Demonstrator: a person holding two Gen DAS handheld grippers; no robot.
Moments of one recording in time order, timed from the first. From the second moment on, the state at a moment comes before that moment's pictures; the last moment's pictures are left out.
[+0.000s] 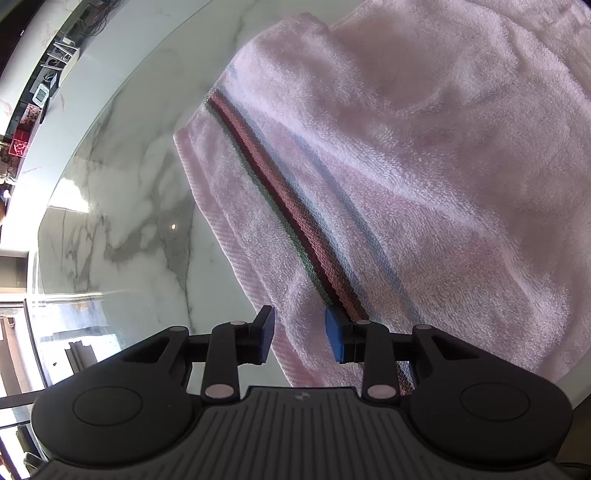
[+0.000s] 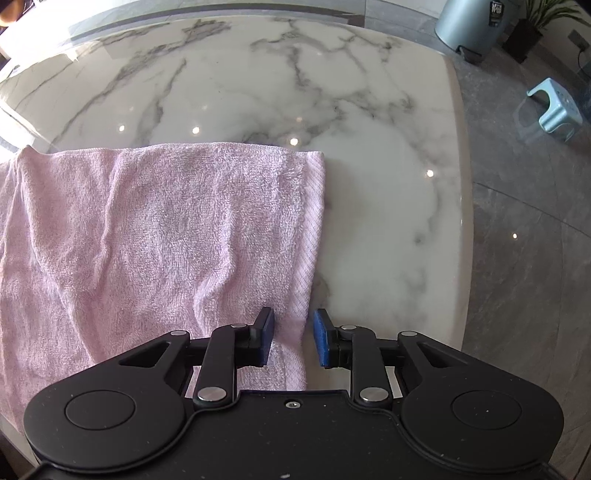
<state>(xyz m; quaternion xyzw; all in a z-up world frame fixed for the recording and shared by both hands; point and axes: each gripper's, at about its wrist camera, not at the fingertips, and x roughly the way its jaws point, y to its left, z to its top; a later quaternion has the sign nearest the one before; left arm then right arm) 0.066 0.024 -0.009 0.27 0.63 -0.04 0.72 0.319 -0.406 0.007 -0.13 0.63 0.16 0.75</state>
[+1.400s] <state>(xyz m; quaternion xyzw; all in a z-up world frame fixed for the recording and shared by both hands) 0.091 0.035 0.018 0.18 0.58 -0.03 0.79 0.191 -0.427 0.036 -0.25 0.60 0.19 0.73</state>
